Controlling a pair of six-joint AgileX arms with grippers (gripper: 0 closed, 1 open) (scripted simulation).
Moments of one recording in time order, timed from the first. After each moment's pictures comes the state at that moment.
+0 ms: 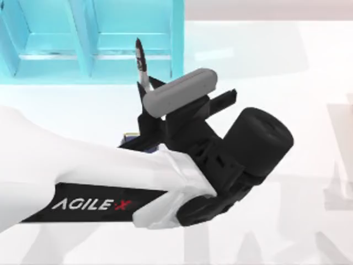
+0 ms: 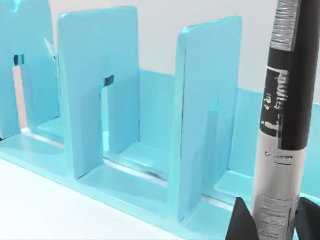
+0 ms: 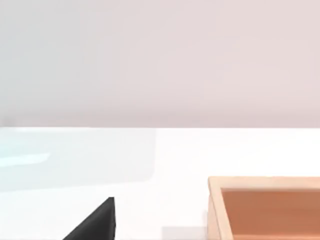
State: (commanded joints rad) left arm -1.07 1.82 1.04 0.20 -1.66 -0.57; right arm 0.00 0.00 0.00 0.00 0.00 0.00
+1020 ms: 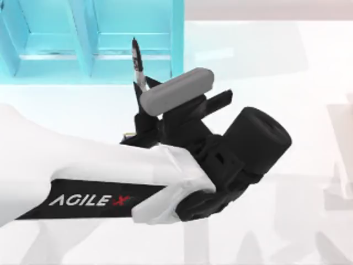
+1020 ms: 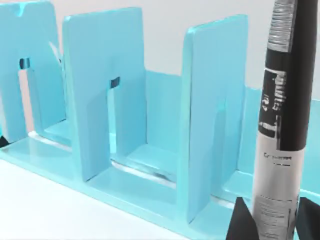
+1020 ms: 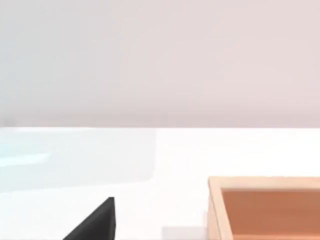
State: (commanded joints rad) left arm -1.06 1.82 1.05 0.12 -1.65 -0.64; right arm 0.00 0.00 0.00 0.00 0.00 0.00
